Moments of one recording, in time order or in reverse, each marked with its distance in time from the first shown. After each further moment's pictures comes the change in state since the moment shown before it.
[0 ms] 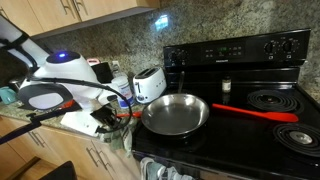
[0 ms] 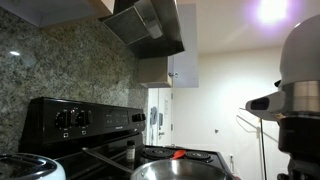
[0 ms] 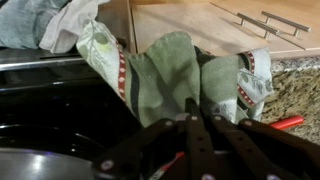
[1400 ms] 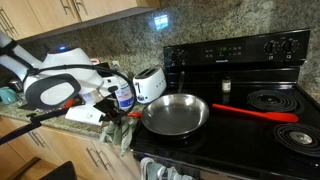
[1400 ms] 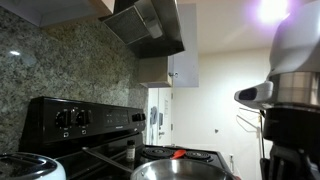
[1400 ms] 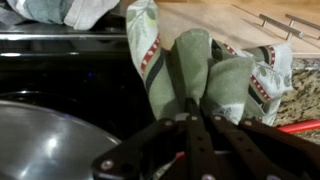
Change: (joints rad) arm -0.004 -0.011 -0.051 0.003 -0.481 0.033 0.356
